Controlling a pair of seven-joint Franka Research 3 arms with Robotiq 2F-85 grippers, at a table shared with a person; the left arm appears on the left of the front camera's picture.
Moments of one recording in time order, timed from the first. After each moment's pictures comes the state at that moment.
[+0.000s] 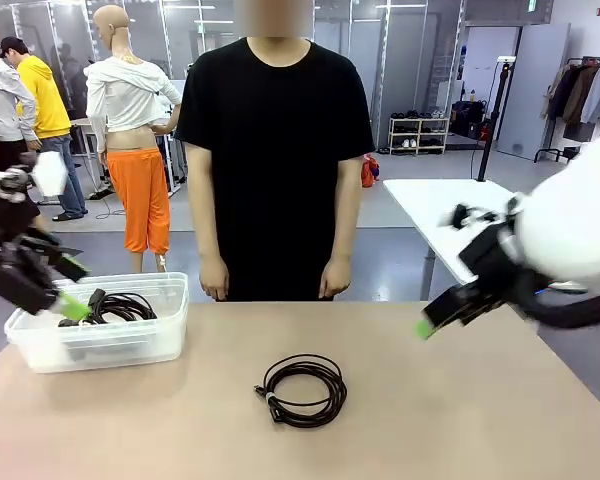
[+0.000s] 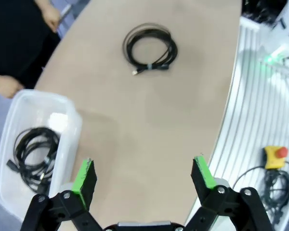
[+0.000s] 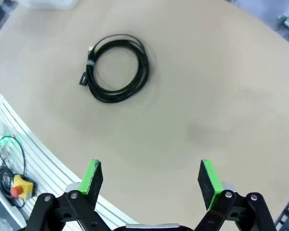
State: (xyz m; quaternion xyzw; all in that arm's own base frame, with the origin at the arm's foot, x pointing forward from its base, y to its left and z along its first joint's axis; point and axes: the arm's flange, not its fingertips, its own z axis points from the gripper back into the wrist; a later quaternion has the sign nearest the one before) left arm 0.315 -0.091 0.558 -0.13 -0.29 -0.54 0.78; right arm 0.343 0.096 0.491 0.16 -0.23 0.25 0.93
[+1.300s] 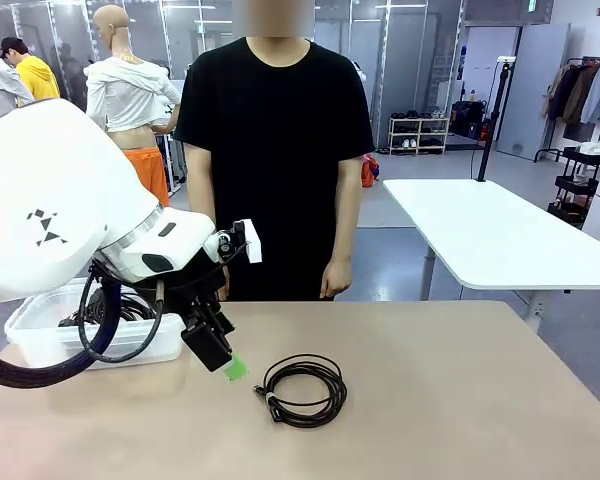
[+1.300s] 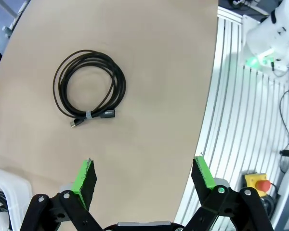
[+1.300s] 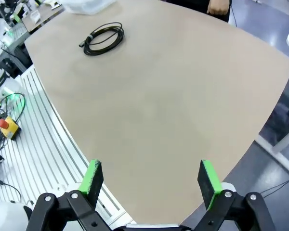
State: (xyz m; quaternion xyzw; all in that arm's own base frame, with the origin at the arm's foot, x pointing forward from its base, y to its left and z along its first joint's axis) left arm 0.321 -0.287 0.497 -0.14 -0.21 -0.59 0.77; right arm 0.247 -0.233 0.394 0.27 -0.37 0.32 0.83
